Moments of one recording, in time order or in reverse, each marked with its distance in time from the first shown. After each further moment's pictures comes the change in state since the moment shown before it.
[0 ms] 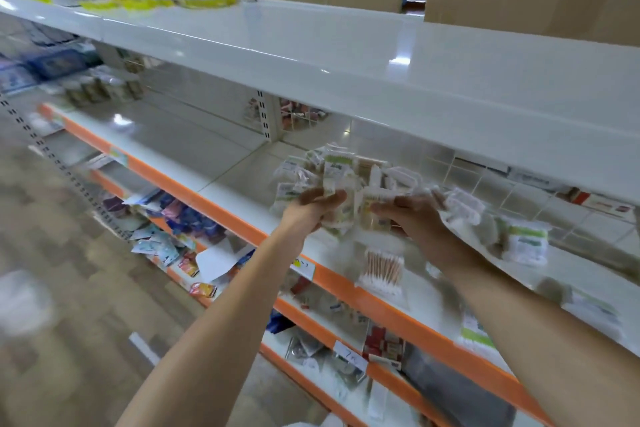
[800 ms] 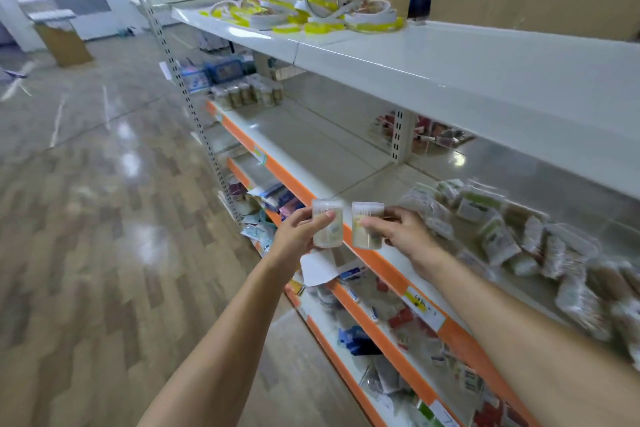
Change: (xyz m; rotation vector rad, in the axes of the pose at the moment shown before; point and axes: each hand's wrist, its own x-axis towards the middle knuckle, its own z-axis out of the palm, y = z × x) left_hand -0.049 0.016 -0.221 -0.069 0.296 0.081; right_hand 0.046 -0.043 0.241 0.015 -0.340 -0.058
